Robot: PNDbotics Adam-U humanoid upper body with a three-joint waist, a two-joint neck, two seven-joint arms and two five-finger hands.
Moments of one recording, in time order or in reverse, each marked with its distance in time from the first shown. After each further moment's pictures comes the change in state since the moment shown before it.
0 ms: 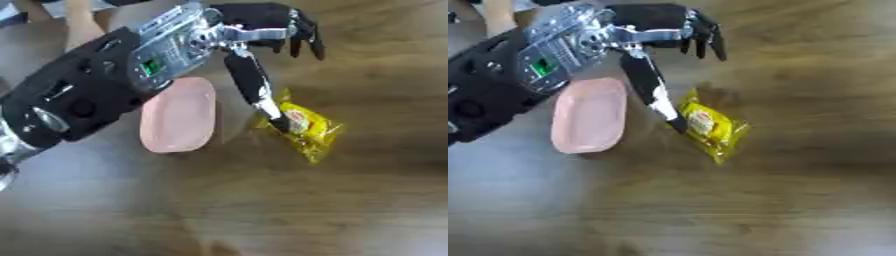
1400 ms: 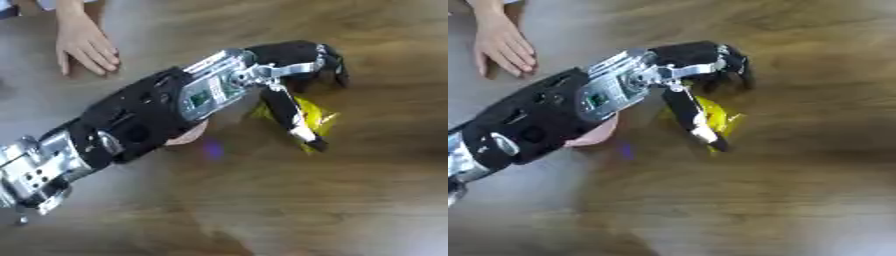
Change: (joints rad) left arm 0.033 -0.198 -0.028 0.122 -0.075 -0.052 0.120; right arm -0.013 -0.009 -0.009 0.000 -0.001 0.003 -0.011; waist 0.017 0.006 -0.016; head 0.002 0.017
